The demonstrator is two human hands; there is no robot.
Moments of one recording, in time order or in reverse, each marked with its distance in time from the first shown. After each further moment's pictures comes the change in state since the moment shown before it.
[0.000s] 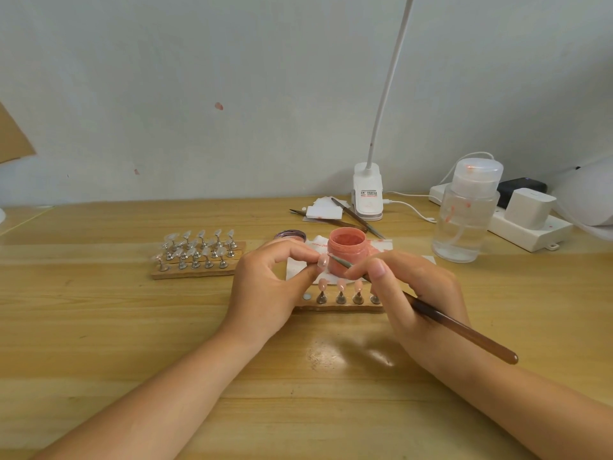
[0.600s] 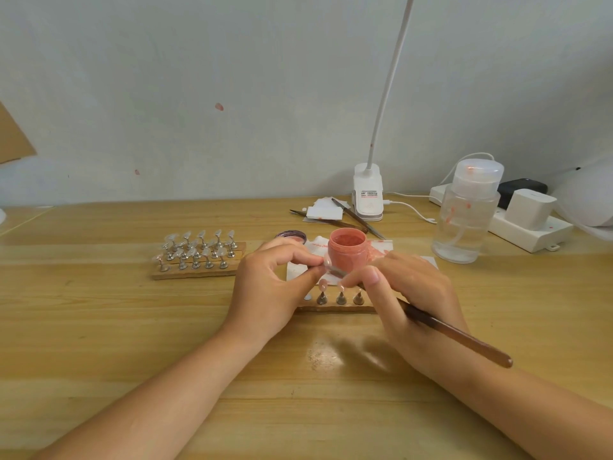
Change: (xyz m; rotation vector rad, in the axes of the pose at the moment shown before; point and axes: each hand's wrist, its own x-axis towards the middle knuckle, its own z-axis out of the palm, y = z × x) left_hand 0.000 -0.003 0.002 0.022 0.038 0.019; right_hand -0.002 0.001 0.003 -0.058 0.100 -0.162
